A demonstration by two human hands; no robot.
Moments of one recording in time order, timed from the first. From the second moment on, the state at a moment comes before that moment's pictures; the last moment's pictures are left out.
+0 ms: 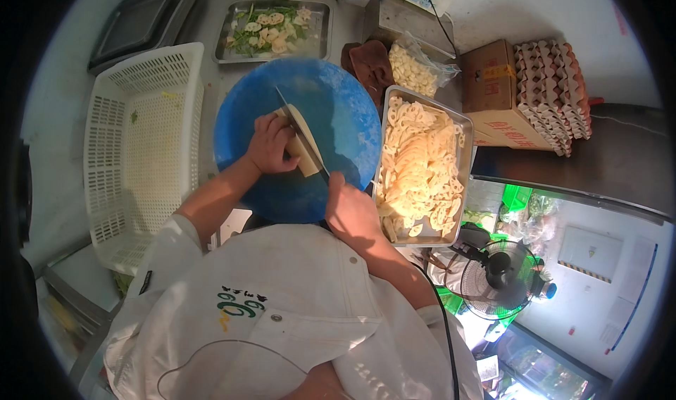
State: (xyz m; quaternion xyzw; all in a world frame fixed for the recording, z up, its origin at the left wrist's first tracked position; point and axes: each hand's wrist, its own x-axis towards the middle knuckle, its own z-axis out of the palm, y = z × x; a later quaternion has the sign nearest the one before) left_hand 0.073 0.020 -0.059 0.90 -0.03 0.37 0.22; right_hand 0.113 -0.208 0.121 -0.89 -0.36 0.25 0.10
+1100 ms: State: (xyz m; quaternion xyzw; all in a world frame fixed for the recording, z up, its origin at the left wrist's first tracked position) left_hand 0.072 0.016 -0.065 0.91 -0.03 0.36 0.21; right_hand 0.115 -0.213 0.081 -0.91 -0.33 0.23 0.03
